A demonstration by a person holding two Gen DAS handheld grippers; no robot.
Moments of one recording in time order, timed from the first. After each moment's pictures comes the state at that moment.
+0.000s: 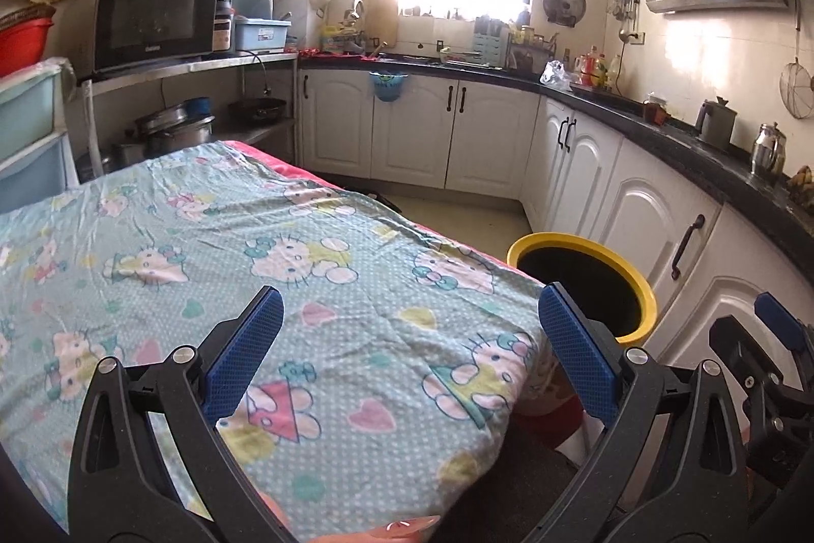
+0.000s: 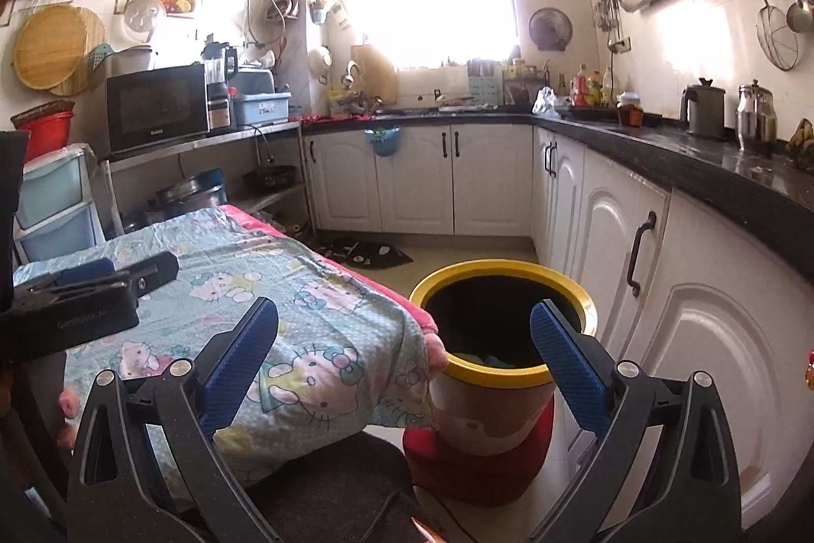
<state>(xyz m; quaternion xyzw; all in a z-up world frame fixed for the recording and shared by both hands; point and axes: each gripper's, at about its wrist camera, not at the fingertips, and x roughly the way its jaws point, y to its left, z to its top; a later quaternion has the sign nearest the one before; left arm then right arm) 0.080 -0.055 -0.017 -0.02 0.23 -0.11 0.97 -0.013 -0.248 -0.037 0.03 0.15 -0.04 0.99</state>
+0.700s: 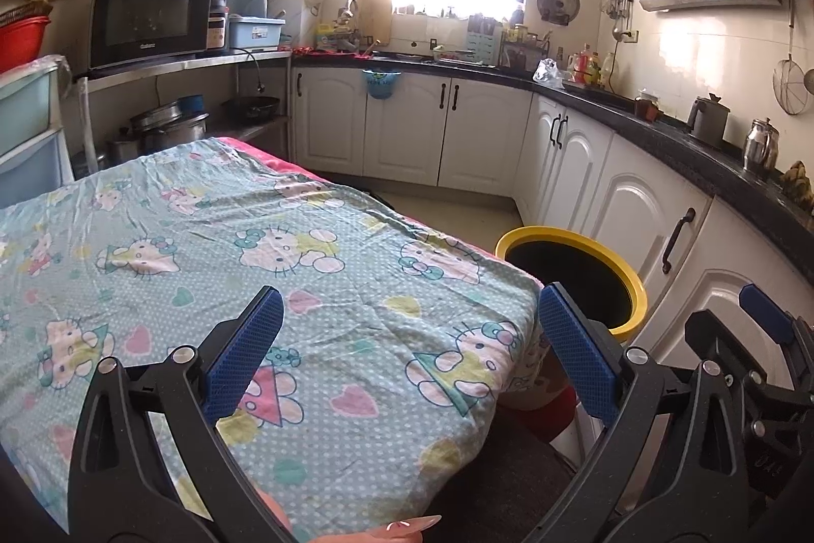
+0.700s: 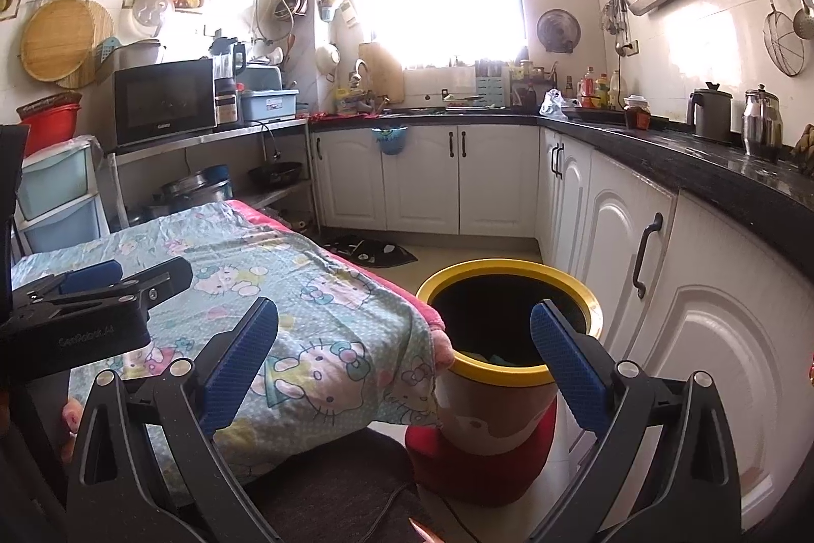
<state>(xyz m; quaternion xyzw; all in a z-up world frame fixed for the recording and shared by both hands) 0.072 -0.064 -0.021 -0.02 0.24 -0.12 0.96 -0.013 -0.240 -0.041 0.02 0.16 -0.03 0.99</state>
